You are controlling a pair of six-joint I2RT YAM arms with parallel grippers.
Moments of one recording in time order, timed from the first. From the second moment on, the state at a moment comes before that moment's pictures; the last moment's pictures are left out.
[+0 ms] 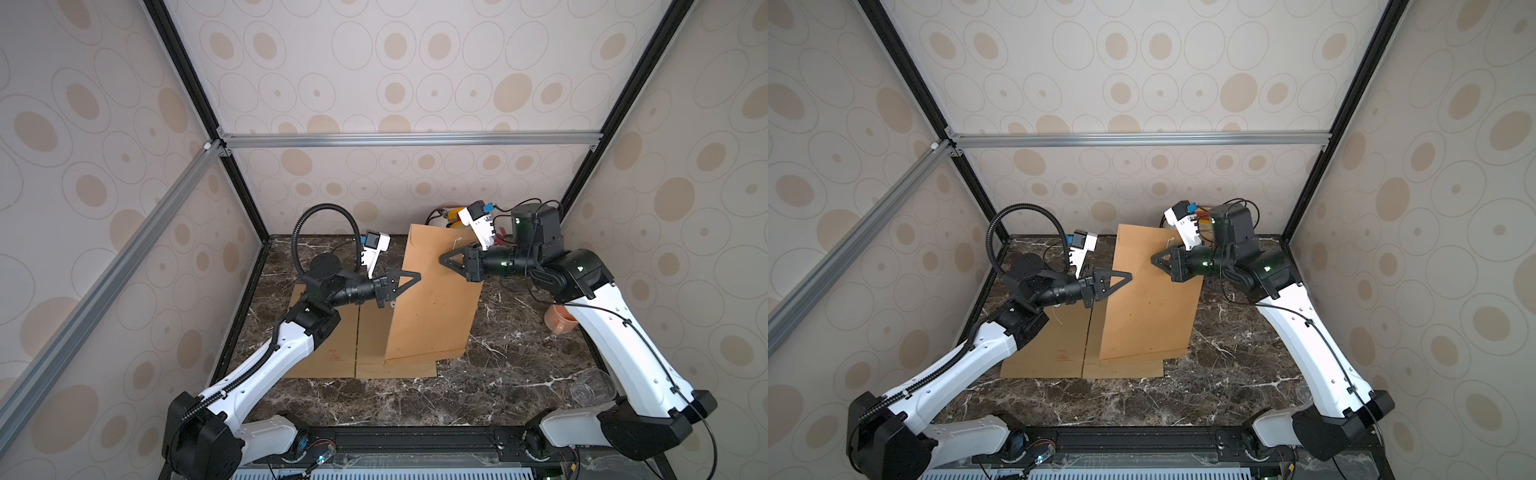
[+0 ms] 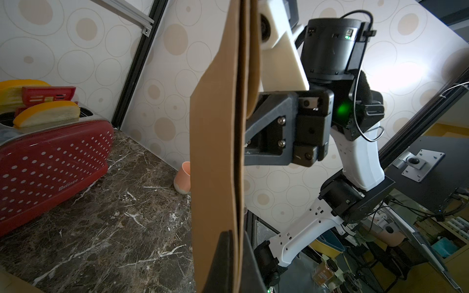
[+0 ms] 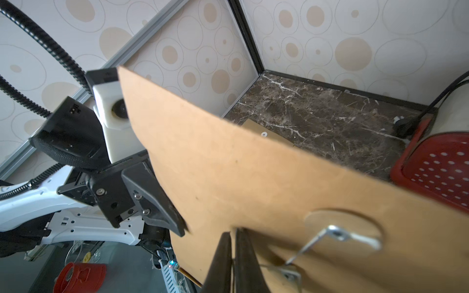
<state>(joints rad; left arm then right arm) -0.54 1.21 1.00 0.31 0.84 -0.63 0.60 1.36 1.70 -0.85 -0.55 0.23</state>
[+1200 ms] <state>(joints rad) -0.61 1.30 0.93 0.41 0.59 -0.74 0.19 0.87 1.15 -1.00 -0.30 0.15</state>
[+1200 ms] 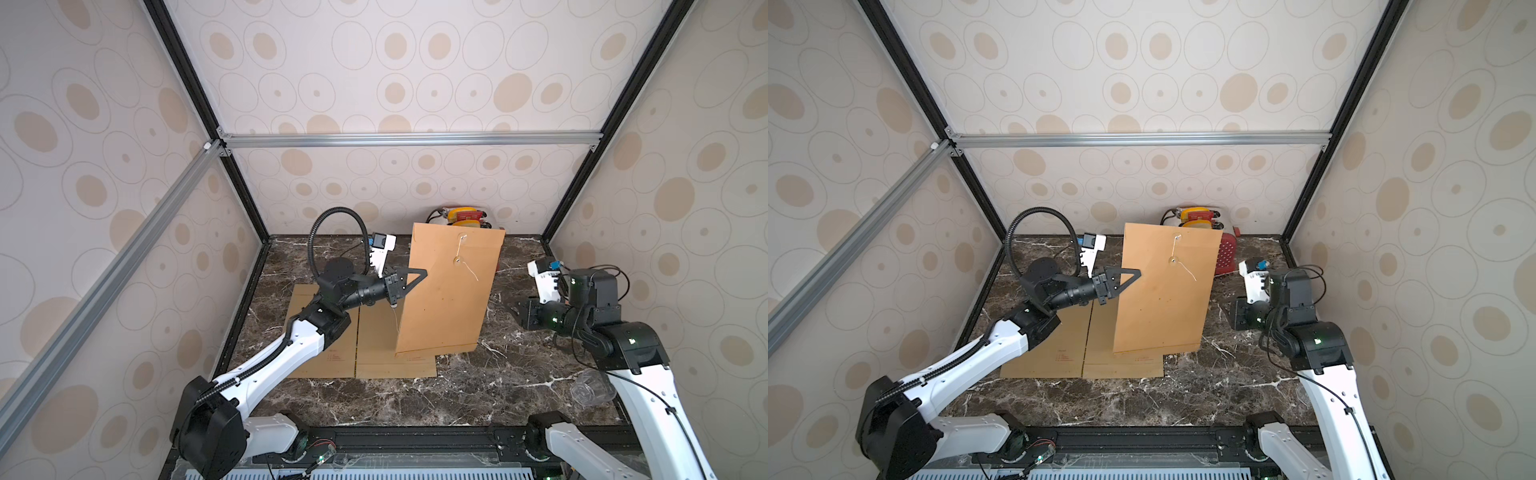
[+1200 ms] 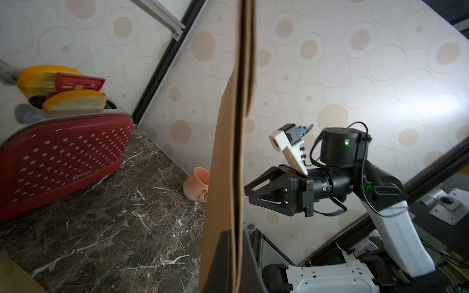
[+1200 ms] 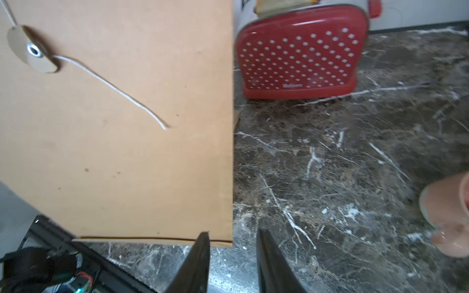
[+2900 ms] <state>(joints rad) -0.80 2.06 1.18 0.28 0.21 -0.92 0.02 1.09 0.58 -0.46 -0.49 0.21</state>
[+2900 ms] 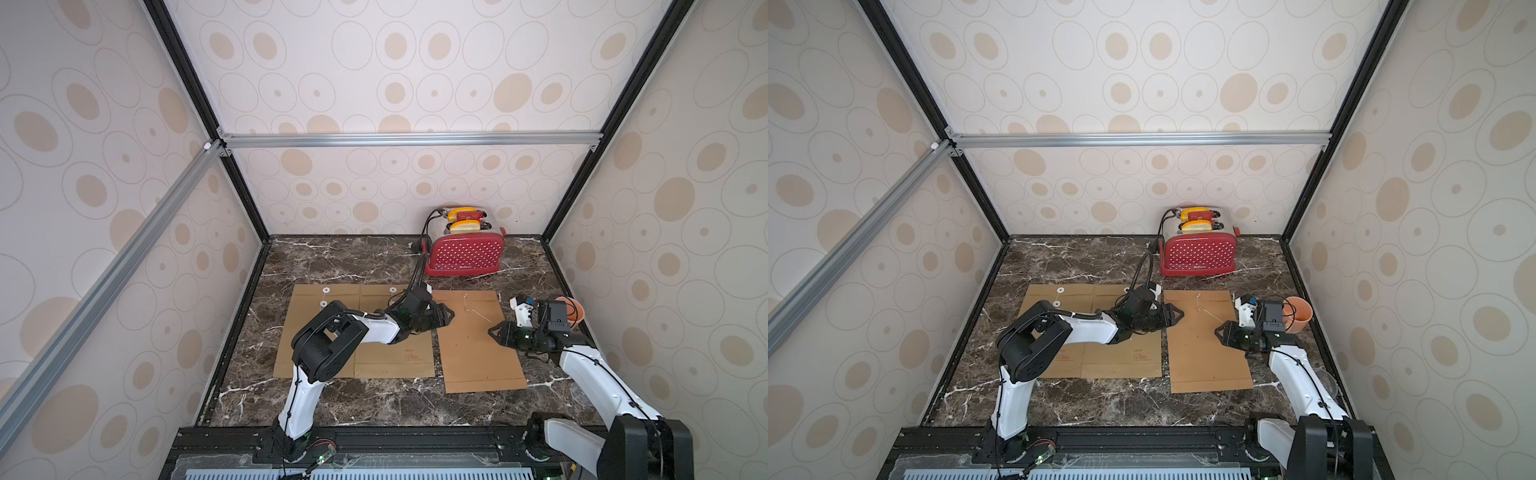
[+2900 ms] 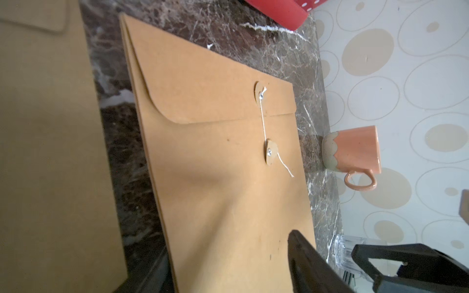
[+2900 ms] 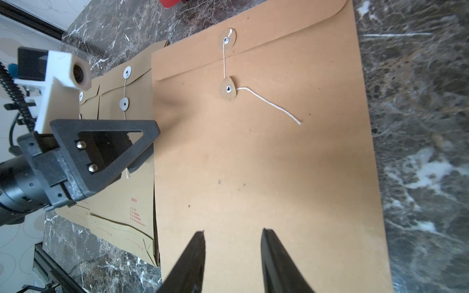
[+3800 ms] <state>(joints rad) -0.80 1.45 1.10 -0.07 -0.25 -0.38 0.01 0.92 0.58 -0.35 -0.48 0.17</state>
